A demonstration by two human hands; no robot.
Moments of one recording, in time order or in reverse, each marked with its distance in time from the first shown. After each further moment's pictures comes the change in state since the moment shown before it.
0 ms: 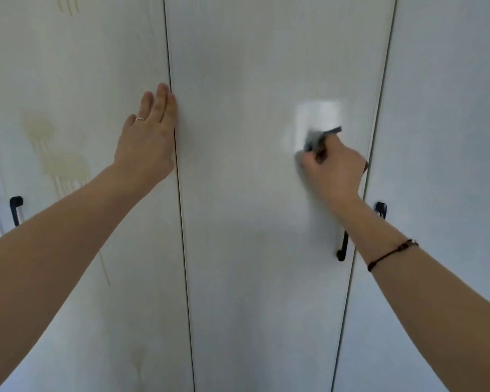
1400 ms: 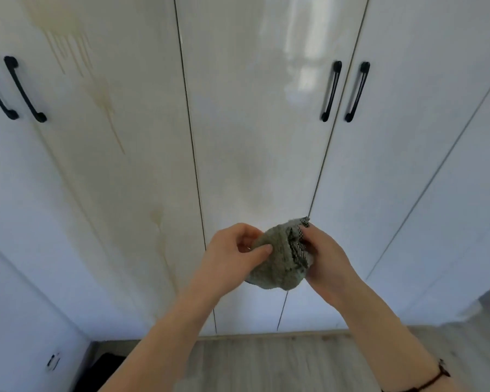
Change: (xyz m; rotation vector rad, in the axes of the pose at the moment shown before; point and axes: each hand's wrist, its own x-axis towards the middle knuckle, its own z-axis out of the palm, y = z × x) left_hand -0.392 0.151 -0.058 -1.405 -0.766 -0.487; right_hand -0.363 -0.085 -0.169 1.134 -0.687 1.234
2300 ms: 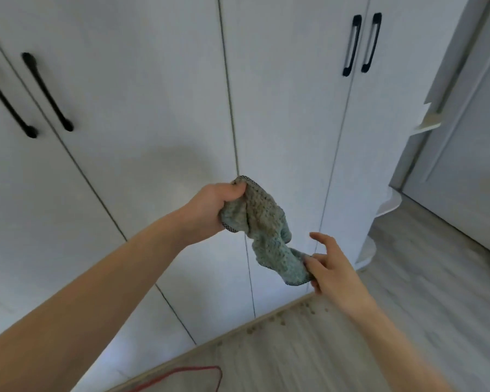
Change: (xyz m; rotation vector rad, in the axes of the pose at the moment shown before) left_hand 0.130 0.185 0.430 -0.314 -0.655 -0.171; right_hand -0.091 -0.070 -0.491 -0.523 0.462 -0.042
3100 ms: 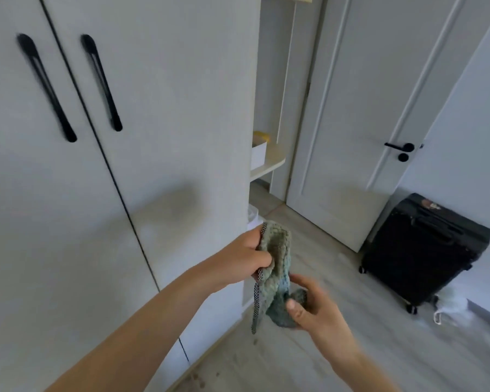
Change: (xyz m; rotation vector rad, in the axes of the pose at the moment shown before) left_hand 0.402 0.017 0.401 0.392 -0.532 0.090; right_hand 0.158 0.102 -0.413 0.214 0.266 0.106
